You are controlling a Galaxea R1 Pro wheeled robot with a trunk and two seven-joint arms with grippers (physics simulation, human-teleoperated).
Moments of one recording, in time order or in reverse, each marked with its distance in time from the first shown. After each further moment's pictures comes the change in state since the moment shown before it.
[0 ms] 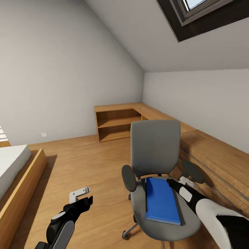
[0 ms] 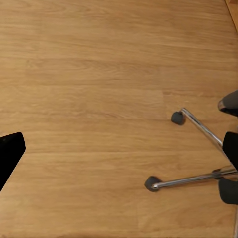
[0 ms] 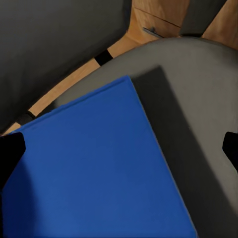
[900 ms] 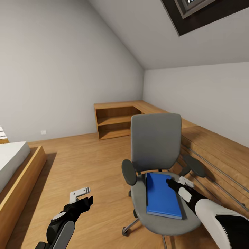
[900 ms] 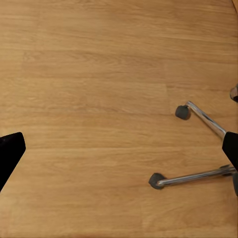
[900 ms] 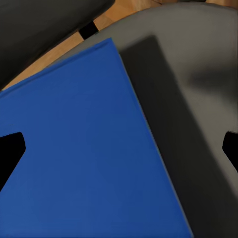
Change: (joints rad) left arm 0.000 0.001 -0.004 0.000 0.000 -0.001 0.000; right arm 0.000 0.004 0.020 0.000 0.002 0.001 -0.007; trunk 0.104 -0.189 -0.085
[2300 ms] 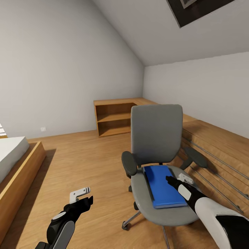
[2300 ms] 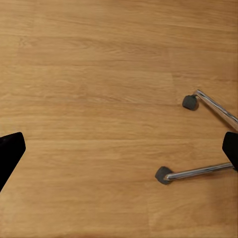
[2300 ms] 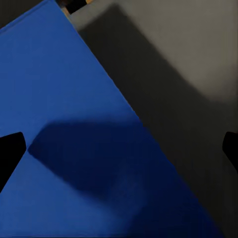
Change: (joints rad) left arm 0.000 -0.001 0.000 0.000 0.001 0.001 0.000; right arm -0.001 0.001 0.005 -0.044 0.004 0.000 0.001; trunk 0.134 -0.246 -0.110
